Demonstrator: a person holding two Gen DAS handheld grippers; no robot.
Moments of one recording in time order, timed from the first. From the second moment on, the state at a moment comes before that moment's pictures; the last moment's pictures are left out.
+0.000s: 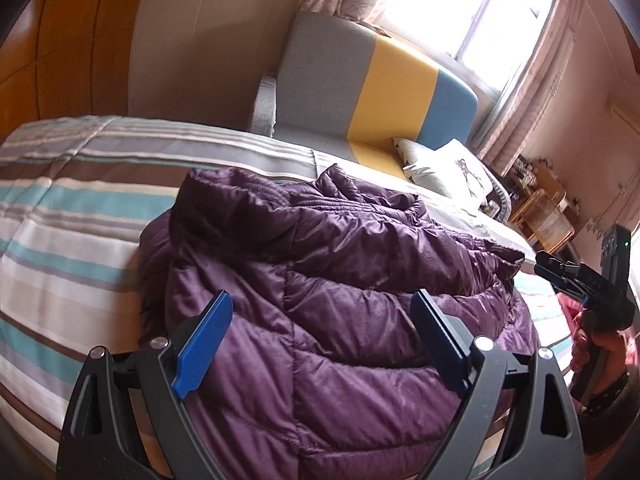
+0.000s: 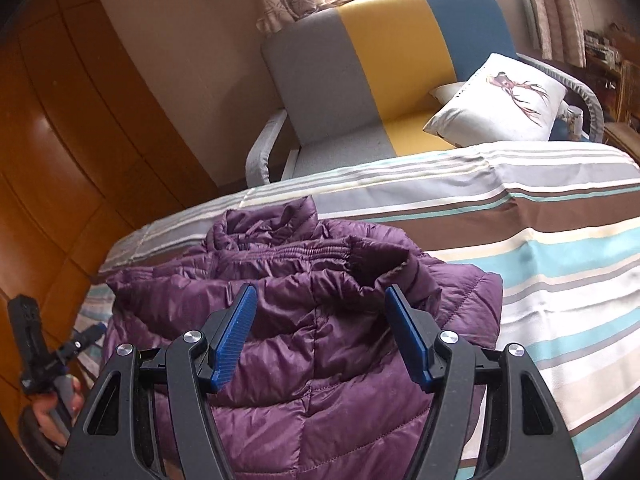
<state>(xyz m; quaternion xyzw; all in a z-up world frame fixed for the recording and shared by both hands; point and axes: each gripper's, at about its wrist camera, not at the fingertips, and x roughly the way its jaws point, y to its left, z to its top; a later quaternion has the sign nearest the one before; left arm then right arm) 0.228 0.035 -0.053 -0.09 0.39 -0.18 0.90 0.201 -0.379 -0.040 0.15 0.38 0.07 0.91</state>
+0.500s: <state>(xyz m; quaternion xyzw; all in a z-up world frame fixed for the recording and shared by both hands) 0.262 0.000 -0.090 -0.02 0.45 -0.15 0.88 0.222 -0.324 -0.101 0.03 0.45 0.05 0.89</state>
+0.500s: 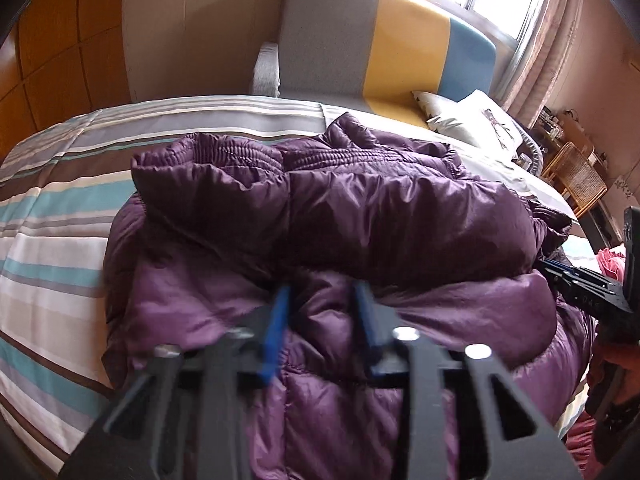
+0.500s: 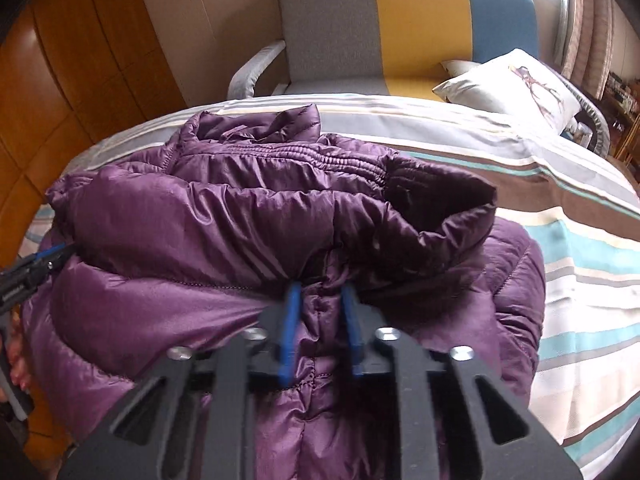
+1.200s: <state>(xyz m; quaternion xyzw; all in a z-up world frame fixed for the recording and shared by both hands) 0.347 -0.015 -0.086 -0.01 0.42 -0.10 0.90 0.307 -0.314 -0.082 0.00 0.41 0.01 0.91</state>
